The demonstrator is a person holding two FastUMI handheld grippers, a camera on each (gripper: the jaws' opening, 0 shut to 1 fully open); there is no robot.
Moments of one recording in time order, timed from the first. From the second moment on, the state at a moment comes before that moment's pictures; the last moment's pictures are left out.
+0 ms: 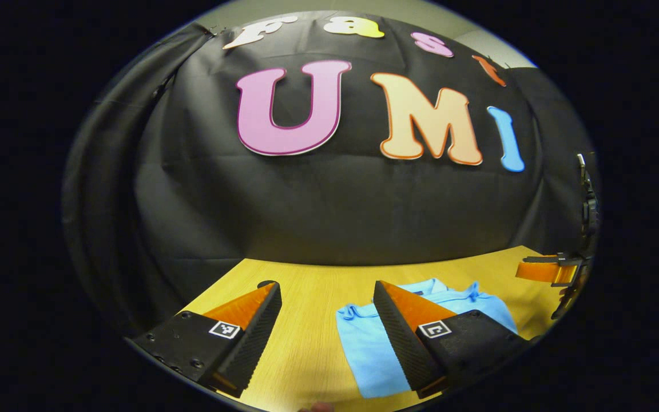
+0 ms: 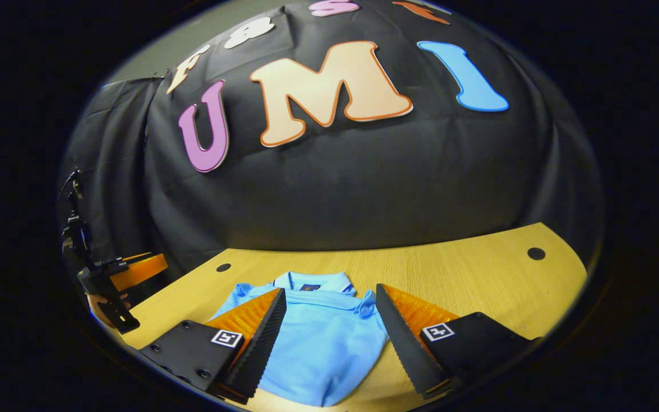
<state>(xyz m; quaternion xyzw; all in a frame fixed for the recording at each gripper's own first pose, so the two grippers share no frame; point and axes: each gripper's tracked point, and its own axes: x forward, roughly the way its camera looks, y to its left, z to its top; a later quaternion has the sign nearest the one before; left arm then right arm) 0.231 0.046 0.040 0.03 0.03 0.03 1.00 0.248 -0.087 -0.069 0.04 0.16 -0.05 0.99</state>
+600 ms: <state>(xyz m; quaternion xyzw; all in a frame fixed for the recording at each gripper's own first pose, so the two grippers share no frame) 0.097 0.008 0.017 0.01 0.00 -0.01 1.00 0.085 -0.032 -0.038 -0.02 0.04 -0.03 1.00</state>
